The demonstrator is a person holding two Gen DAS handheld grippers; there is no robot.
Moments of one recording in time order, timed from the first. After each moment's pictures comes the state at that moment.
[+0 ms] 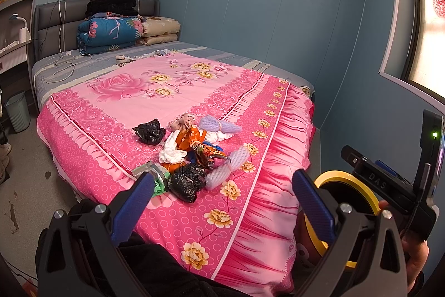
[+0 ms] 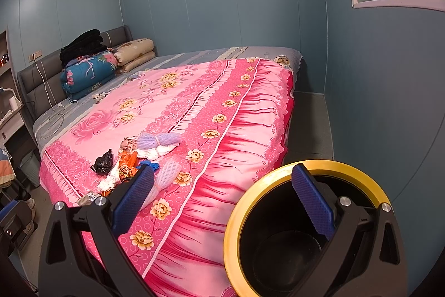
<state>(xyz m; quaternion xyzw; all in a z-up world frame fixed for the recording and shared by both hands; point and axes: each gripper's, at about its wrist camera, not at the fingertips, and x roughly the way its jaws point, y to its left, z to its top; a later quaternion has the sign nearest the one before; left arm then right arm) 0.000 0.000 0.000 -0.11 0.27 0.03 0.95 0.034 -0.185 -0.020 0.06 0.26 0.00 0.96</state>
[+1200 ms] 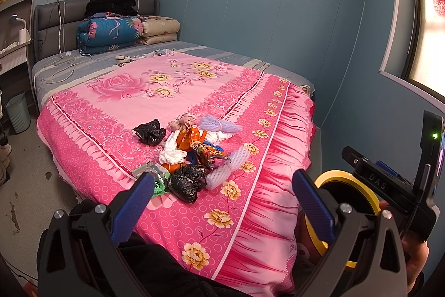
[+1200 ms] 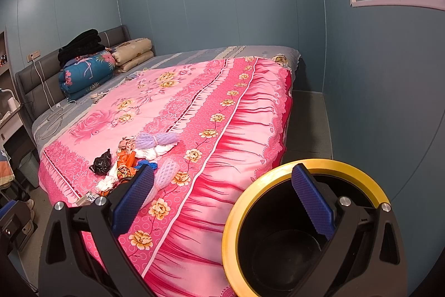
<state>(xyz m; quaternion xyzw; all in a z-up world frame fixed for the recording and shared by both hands) -0.001 0.001 0.002 -0.11 0.27 0.03 0.95 0.036 -0.185 -0.022 0.06 0.26 0.00 0.96</state>
